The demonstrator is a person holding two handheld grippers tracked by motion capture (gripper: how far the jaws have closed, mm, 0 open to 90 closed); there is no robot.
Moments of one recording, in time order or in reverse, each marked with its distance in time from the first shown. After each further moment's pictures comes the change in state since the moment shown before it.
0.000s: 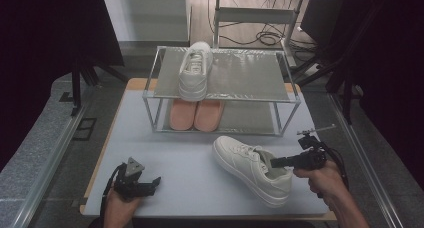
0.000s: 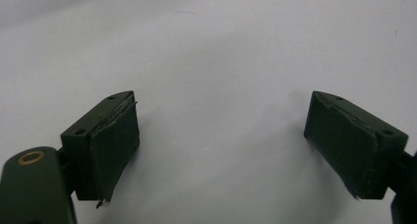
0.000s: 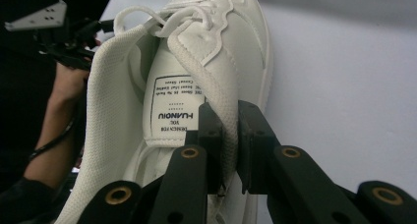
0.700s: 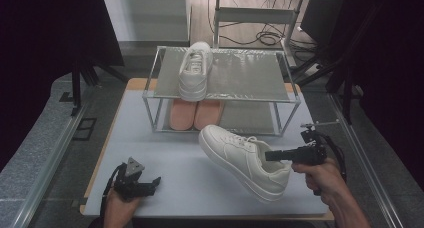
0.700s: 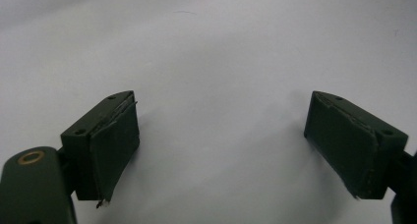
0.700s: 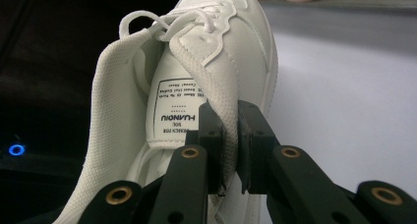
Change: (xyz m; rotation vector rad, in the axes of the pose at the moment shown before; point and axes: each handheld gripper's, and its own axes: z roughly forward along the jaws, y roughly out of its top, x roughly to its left) left arm 0.000 0.000 0.000 -0.003 0.001 -0.001; right arm 0.027 0.012 -0.012 -0.103 0.204 0.015
